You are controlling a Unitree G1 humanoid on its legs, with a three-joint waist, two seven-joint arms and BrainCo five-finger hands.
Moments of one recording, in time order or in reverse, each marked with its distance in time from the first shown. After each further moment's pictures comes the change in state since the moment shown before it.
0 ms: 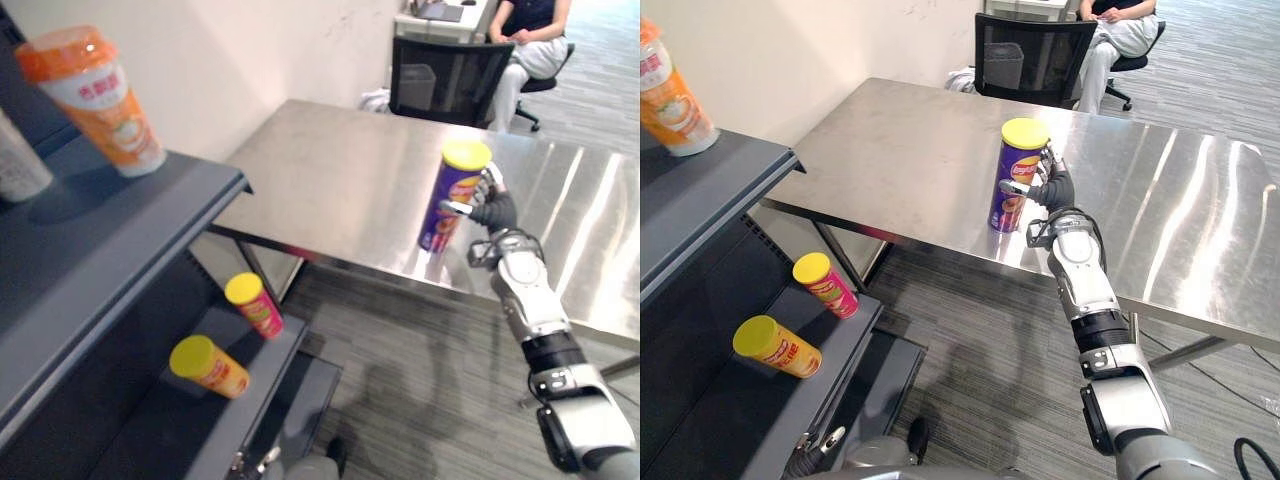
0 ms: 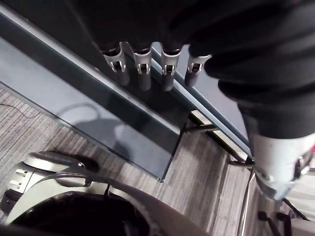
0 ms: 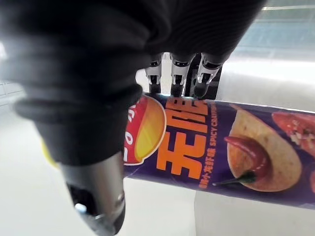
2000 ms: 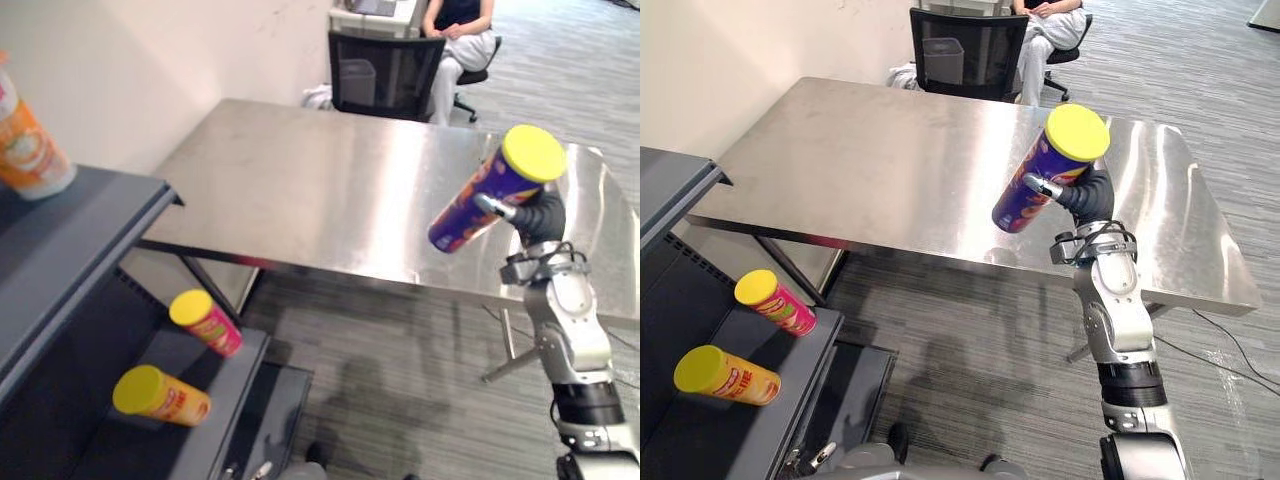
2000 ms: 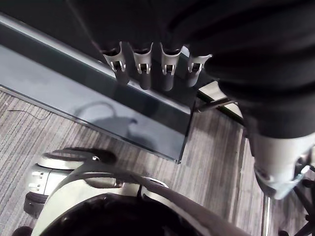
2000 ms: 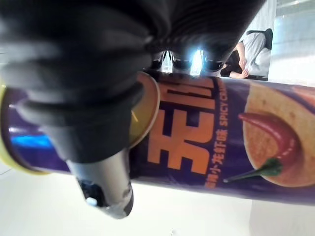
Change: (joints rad) left arm 0.015 0.027 0.015 0.074 -0.019 0.005 0.028; right arm 0.286 -0.011 -0.151 -0.529 0.157 0.041 0.122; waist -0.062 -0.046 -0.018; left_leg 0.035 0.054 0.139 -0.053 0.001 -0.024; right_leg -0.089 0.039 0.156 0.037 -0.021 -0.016
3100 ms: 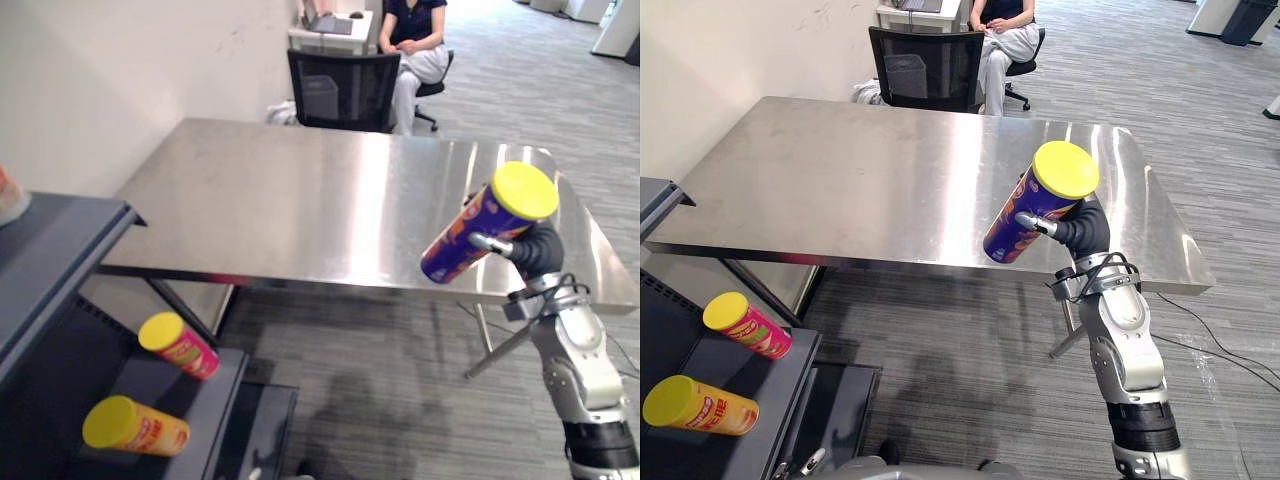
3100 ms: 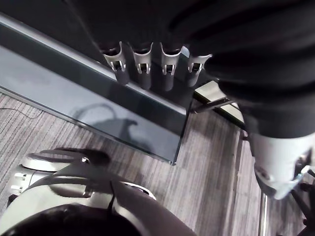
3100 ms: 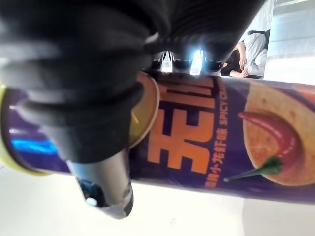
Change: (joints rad) left arm -0.004 -0.009 0.062 0.027 -0.037 0.000 0.032; right arm 0.180 -0.002 0.004 -0.146 0.041 0.000 0.109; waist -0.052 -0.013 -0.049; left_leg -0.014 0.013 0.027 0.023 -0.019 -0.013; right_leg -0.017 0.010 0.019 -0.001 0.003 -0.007
